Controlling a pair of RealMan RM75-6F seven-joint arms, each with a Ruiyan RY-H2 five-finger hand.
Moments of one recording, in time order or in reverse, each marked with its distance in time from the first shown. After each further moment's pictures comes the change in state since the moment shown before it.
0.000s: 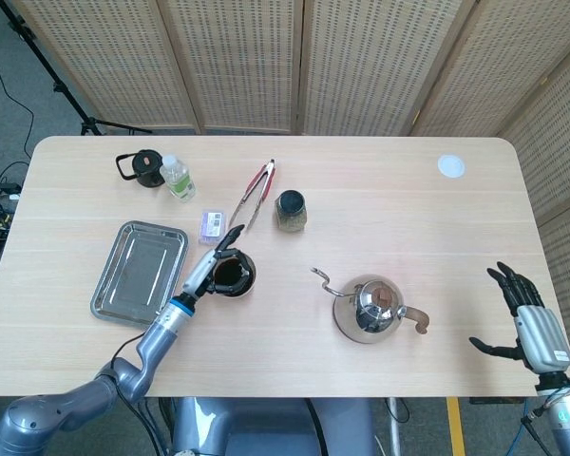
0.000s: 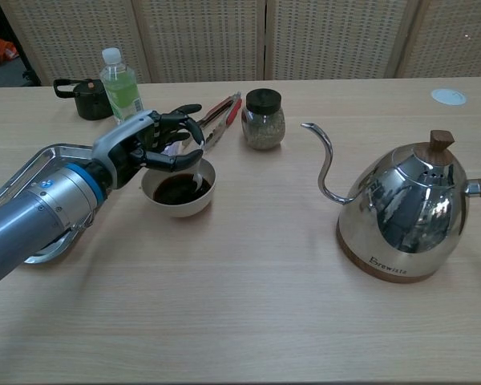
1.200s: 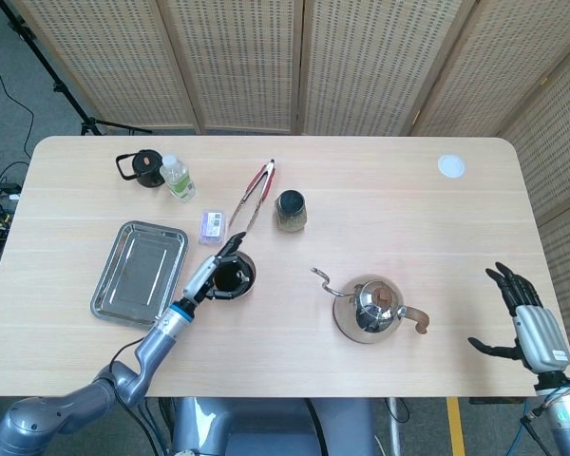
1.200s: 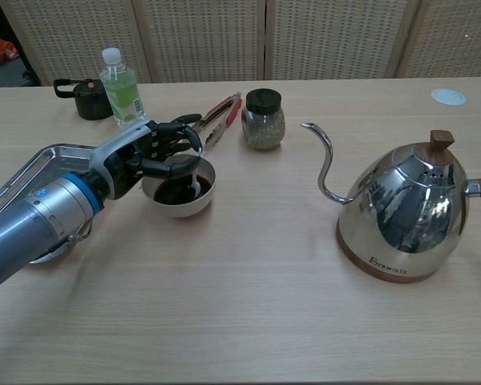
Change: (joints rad) left arm 0.014 -0.002 0.037 0.011 0.010 0.009 -0.111; right arm 0.004 -0.001 -0.002 -0.002 0.000 -0.010 0.002
